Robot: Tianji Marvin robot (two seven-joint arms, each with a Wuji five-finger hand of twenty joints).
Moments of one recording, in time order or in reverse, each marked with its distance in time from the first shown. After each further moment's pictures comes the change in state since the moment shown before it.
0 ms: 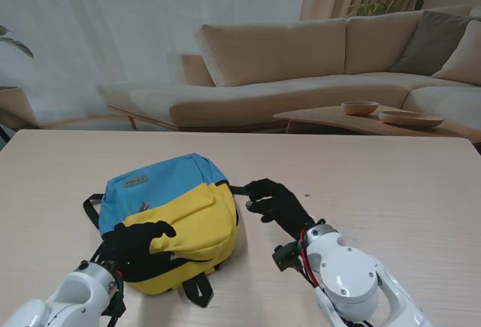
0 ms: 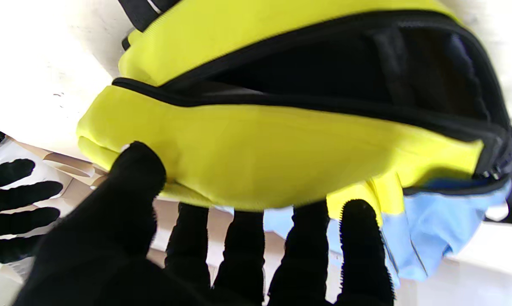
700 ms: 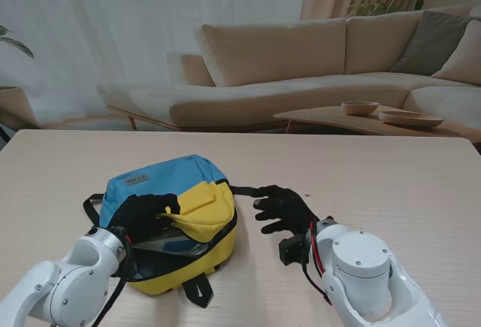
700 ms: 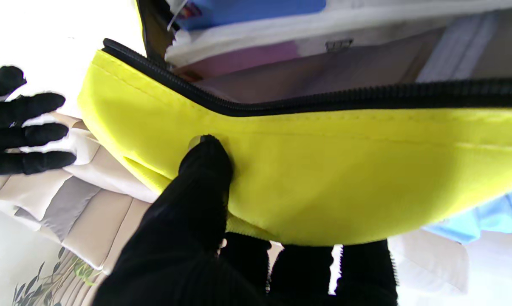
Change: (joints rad) left arm -0.202 0.008 0.056 0.068 -0.072 -0.035 -0.006; right arm 0.003 -0.039 0.082 -0.044 0.289 0.265 -0.011; left_hand 0.464 -0.009 -0.220 0.000 0.200 -0.010 0.348 0.165 0.361 0.047 0.295 0.272 0.294 0.050 0.410 0.151 0.208 0.042 0.270 0.086; right_hand 0.035 0.003 0.003 -0.001 -0.047 0.038 -0.001 -0.015 -0.013 0.011 0.000 0.000 -0.018 0.013 0.008 0.000 0.012 0.003 -0.002 -0.011
